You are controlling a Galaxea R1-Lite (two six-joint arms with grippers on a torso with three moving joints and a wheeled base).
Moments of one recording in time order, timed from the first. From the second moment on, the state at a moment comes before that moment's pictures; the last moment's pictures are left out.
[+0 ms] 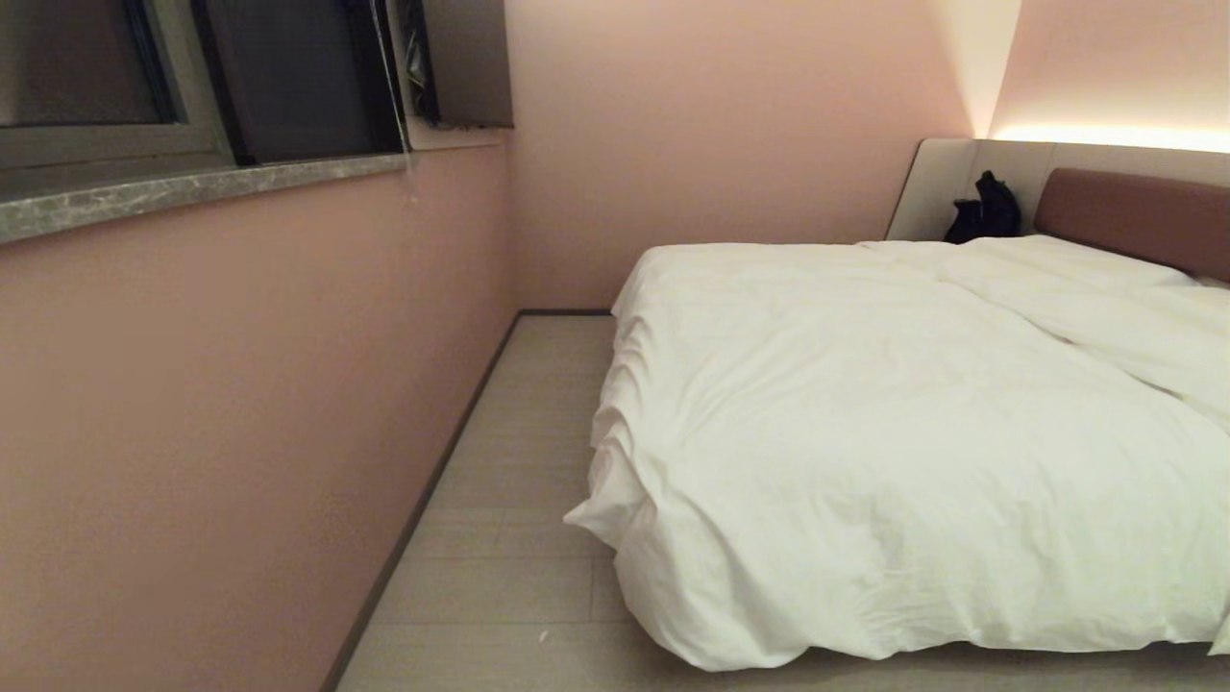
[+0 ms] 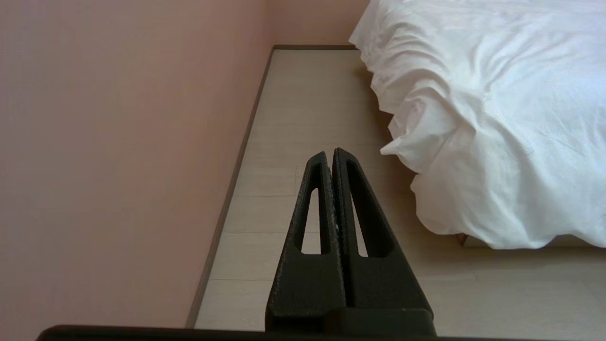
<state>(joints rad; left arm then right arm) -0.01 0.00 -0.02 0.04 -0.02 -0.01 0.00 0.00 0.00 0.01 0.01 -0.03</state>
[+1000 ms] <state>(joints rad) -0.01 0.00 -0.02 0.04 -0.02 -0.01 0.00 0.00 0.00 0.01 0.01 -0.03</state>
